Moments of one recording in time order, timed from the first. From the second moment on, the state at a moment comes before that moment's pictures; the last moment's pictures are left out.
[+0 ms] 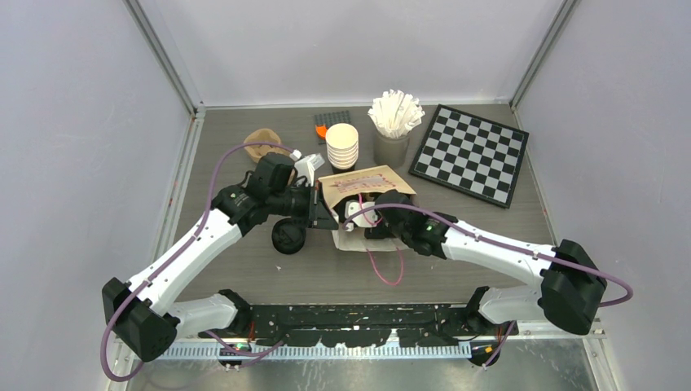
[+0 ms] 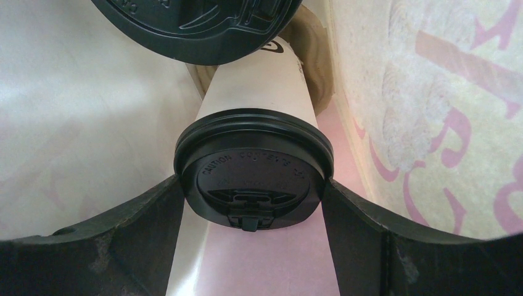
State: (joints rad) left arm -0.62 1.14 1.07 -0.66 0.53 -0.58; right arm 0.91 1.27 0.79 -0.23 0.38 -0.83
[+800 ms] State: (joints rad) left arm -0.62 1.14 1.07 -0.64 0.54 -0.58; right arm 0.91 1.25 0.90 -0.47 0.29 -0.78
